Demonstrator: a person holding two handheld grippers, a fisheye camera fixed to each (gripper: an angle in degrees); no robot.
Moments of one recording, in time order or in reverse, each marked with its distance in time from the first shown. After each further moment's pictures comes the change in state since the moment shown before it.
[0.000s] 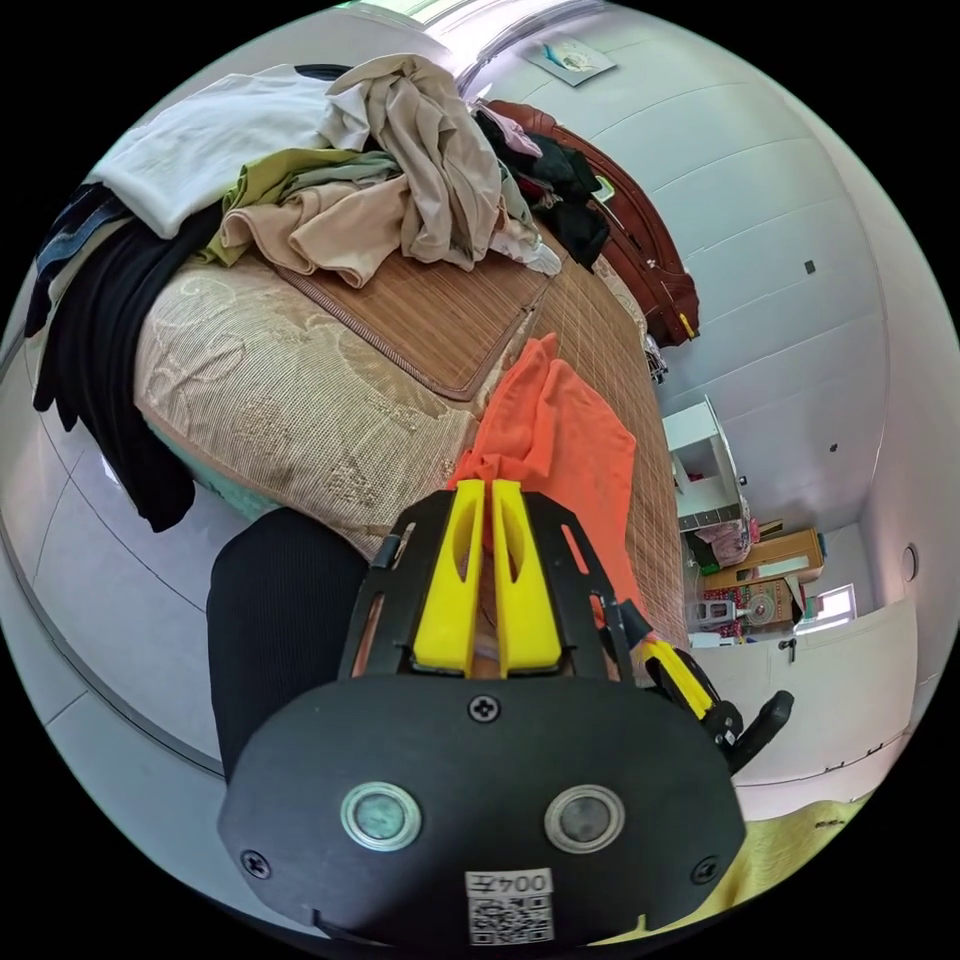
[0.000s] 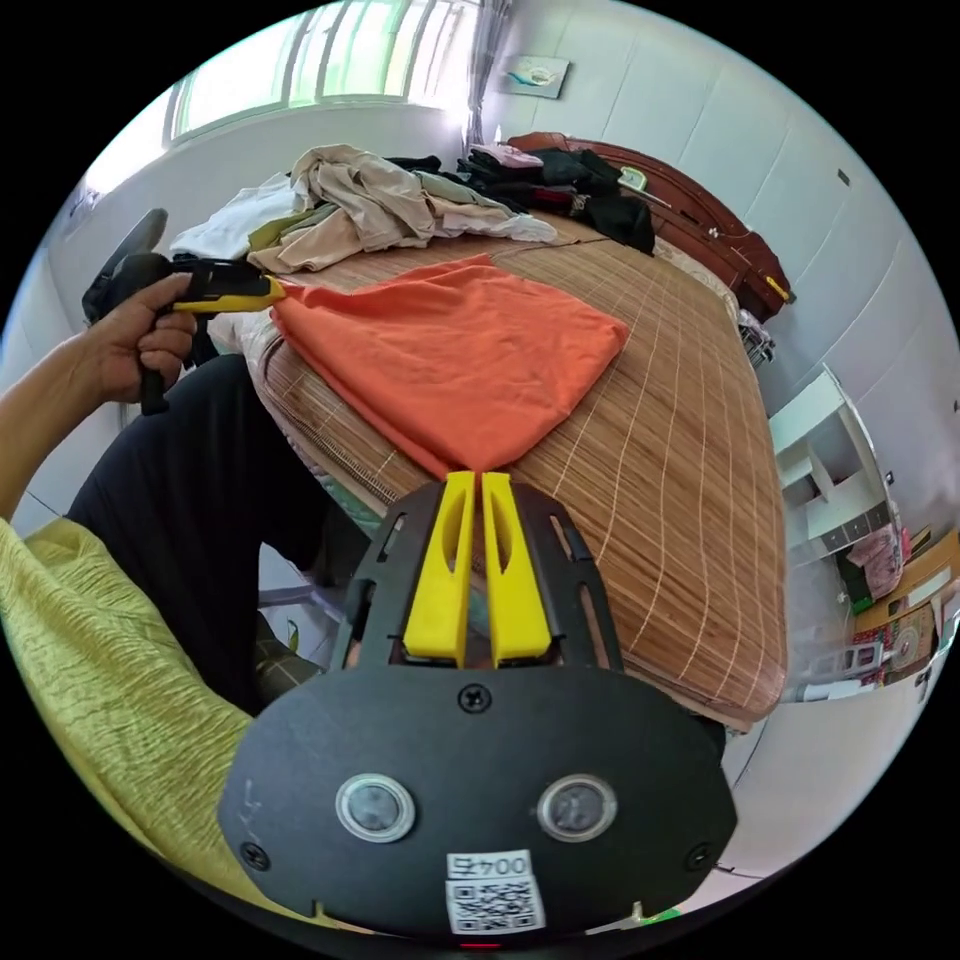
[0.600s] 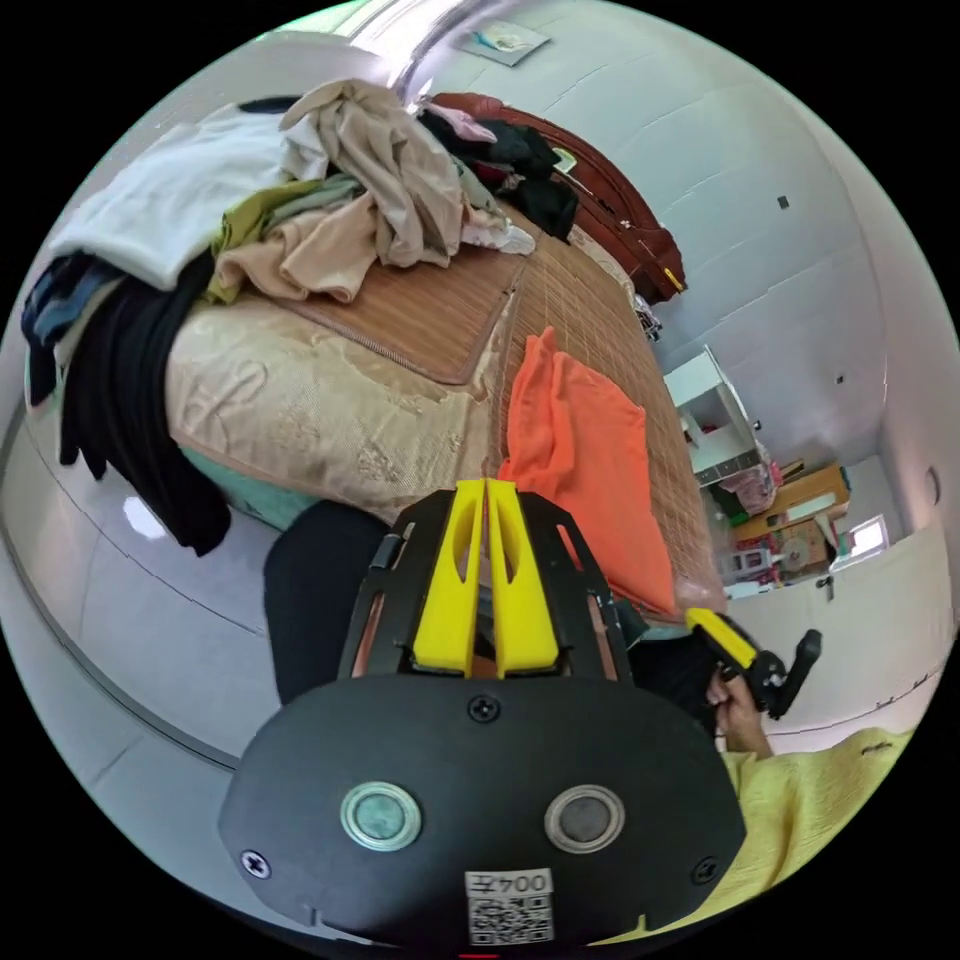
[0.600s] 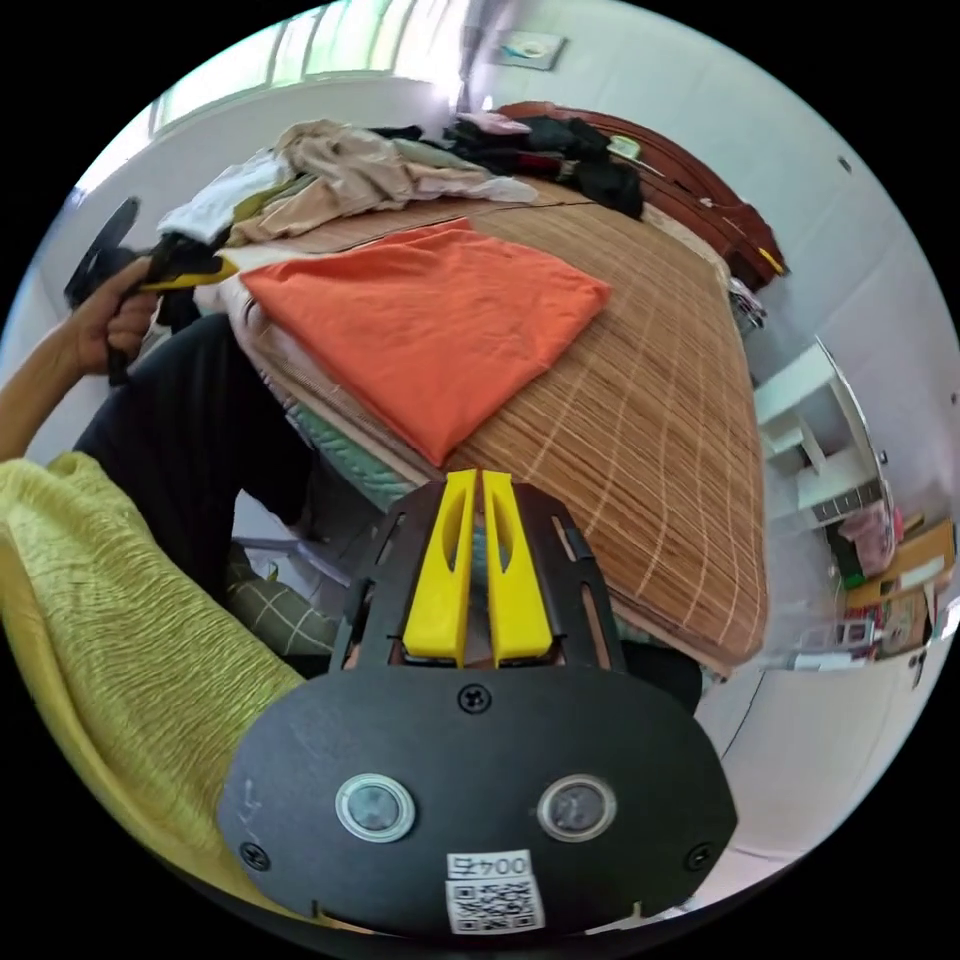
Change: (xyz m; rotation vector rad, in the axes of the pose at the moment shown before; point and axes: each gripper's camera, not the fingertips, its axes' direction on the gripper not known) left arm 0.099 0.058 -0.034 0.000 -0.121 0.273; right arm 0.081 0.016 -0.041 -0.079 -0.017 0.099
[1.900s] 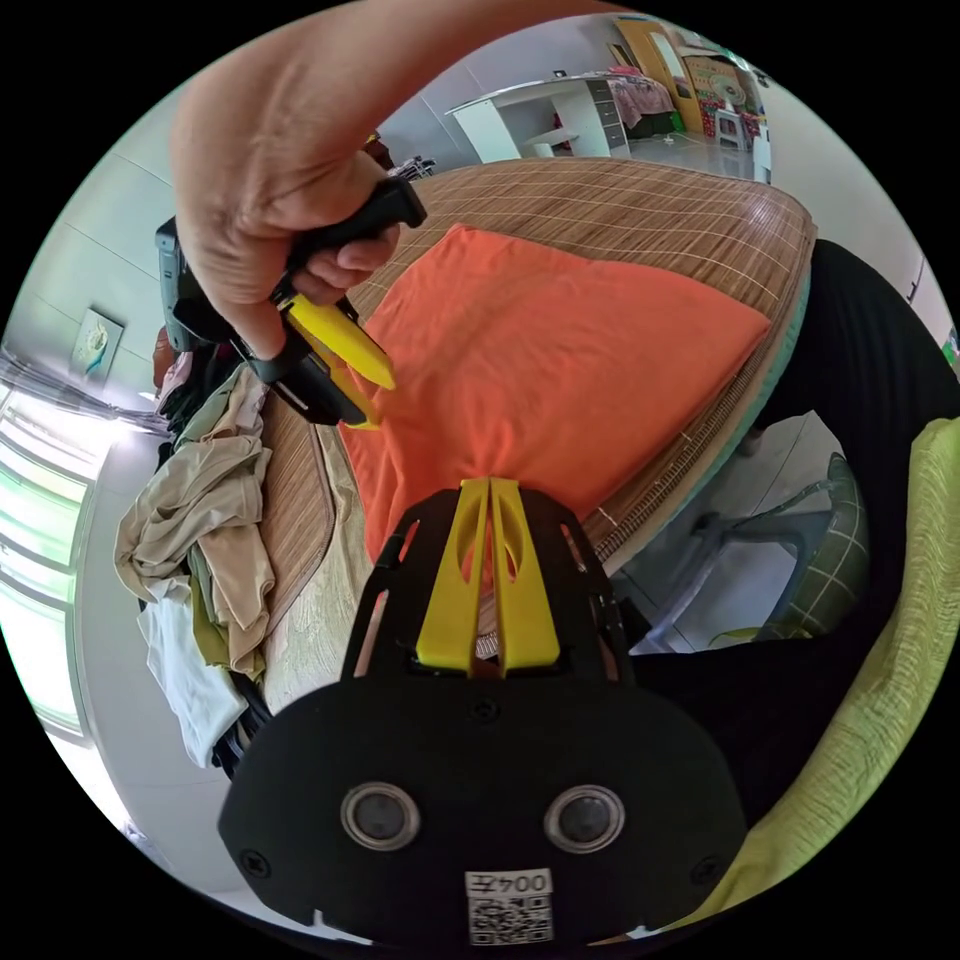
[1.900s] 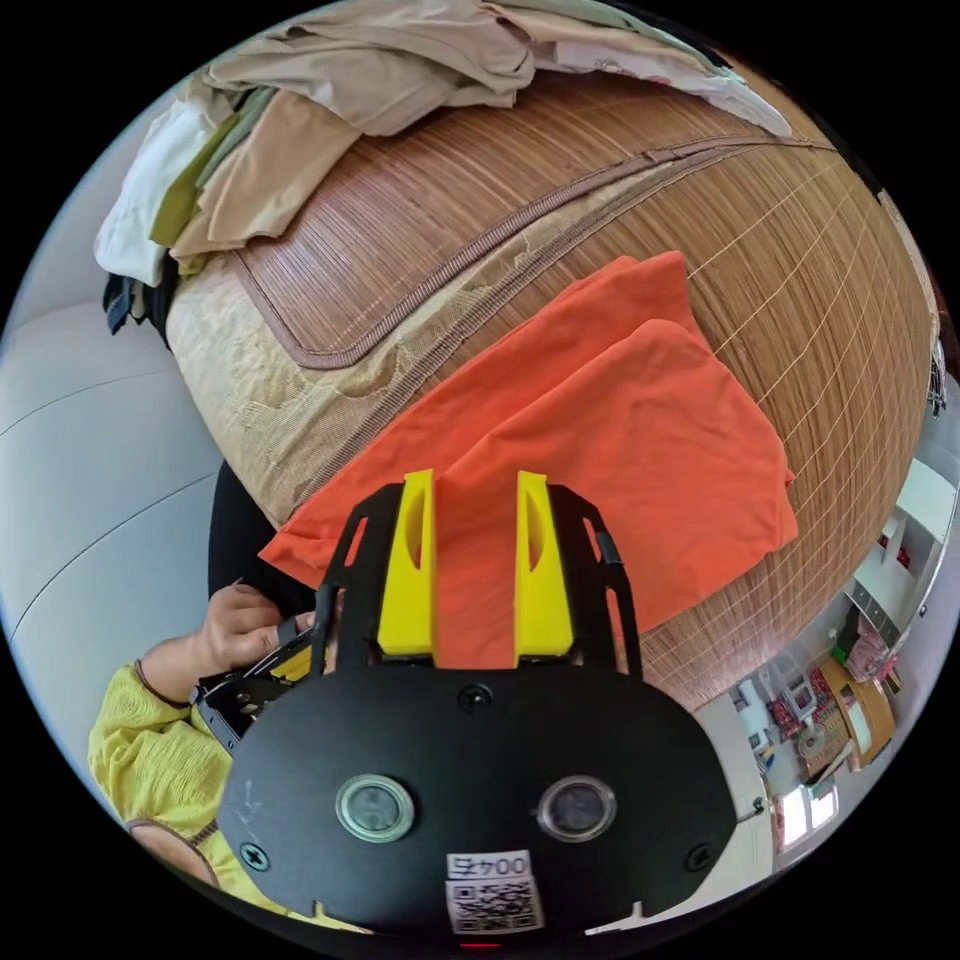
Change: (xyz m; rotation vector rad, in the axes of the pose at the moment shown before) left arm 0.354 0.084 0.118 -0.180 -0.438 1.064; right arm 0.007 -0.554 0.140 -0.767 -0.278 -0.310
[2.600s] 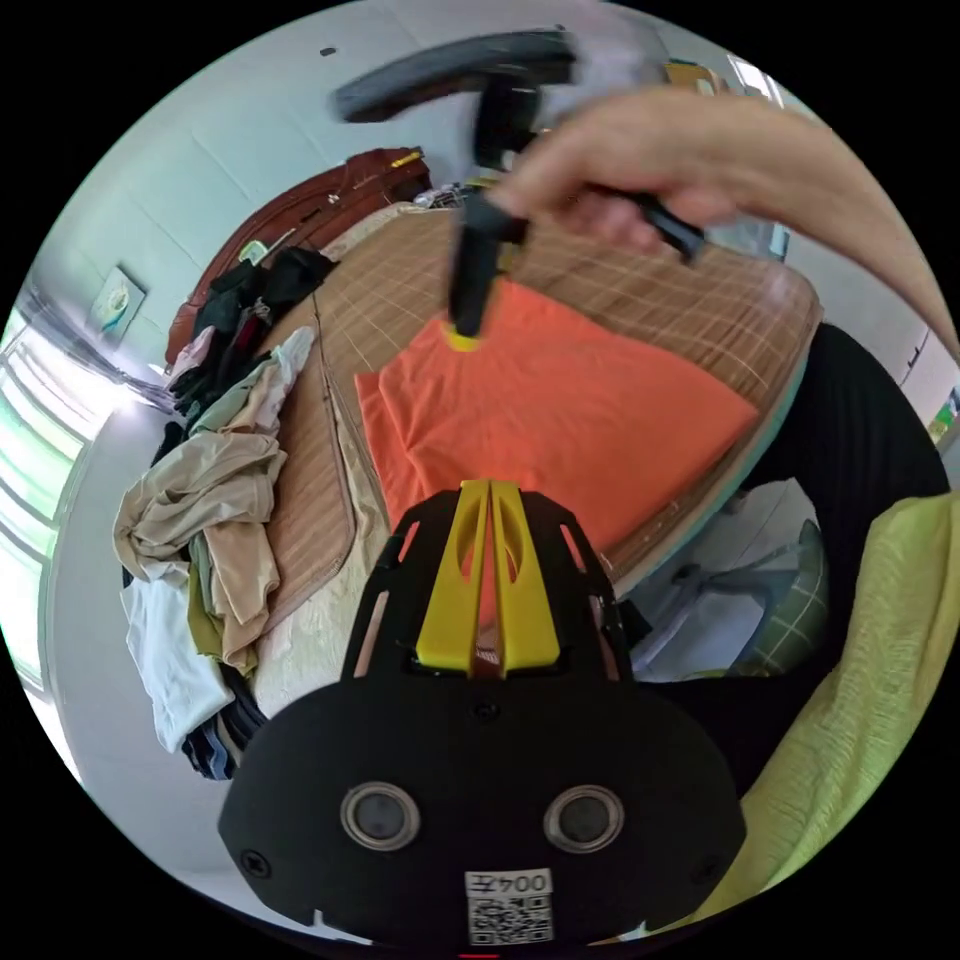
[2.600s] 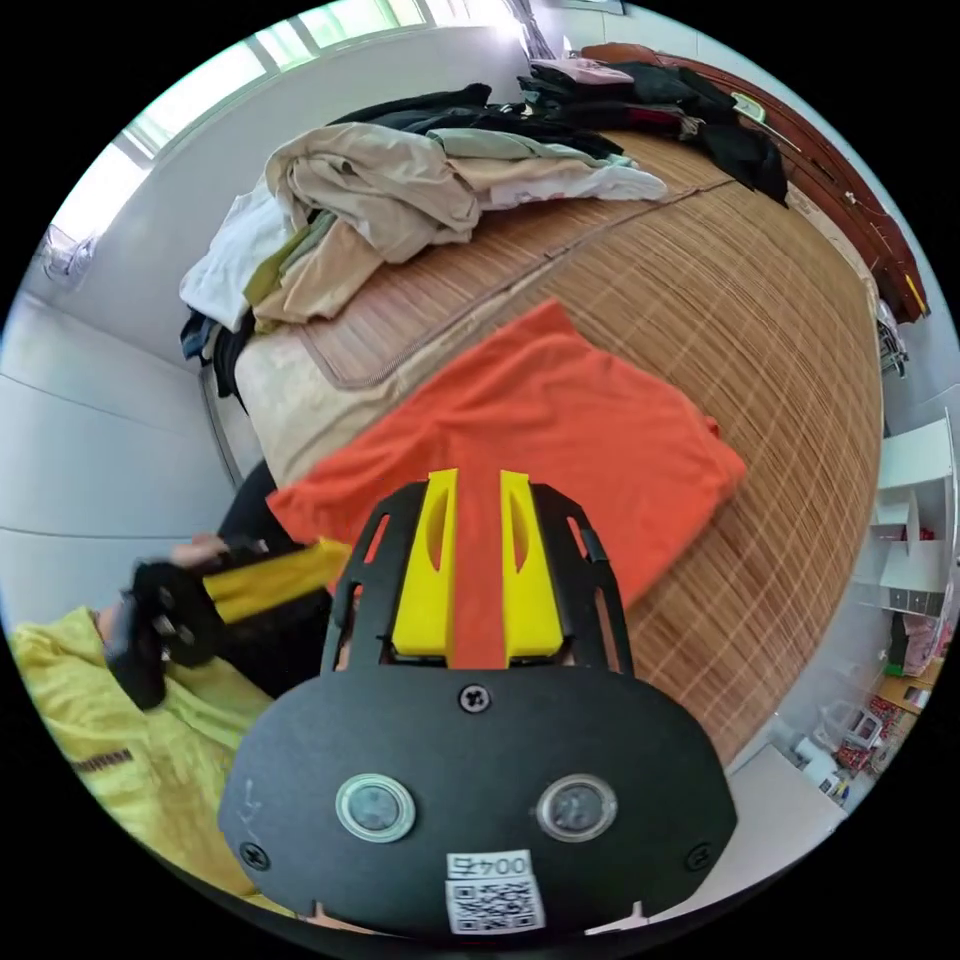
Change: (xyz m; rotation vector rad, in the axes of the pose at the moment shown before) left arm -0.039 -0.031 -0.052 0.103 -0.019 -0.135; right arm 0.047 0.184 0.061 0.485 -0.013 0.062
